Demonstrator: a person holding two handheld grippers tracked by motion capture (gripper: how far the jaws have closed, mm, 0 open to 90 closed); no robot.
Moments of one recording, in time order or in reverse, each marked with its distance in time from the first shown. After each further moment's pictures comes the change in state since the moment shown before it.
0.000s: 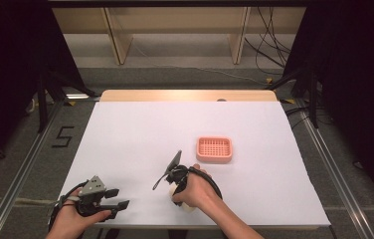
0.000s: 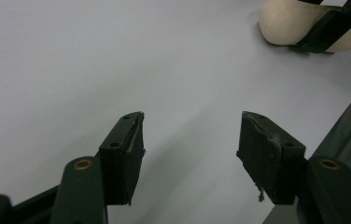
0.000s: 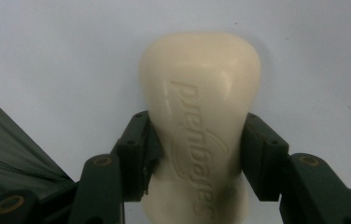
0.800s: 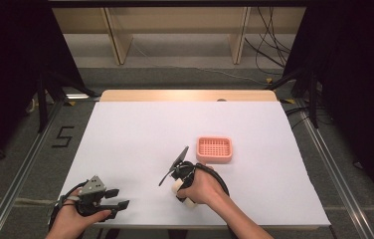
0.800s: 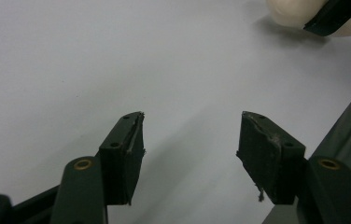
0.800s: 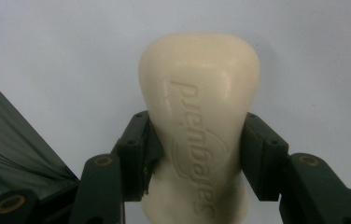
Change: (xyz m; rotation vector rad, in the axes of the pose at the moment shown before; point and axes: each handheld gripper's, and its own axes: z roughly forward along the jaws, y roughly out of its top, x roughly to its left) left arm 0.001 0.000 0.000 -0.006 -0.007 0.001; right arm -0.016 -0.008 -0.012 -0.075 0.017 -0.050
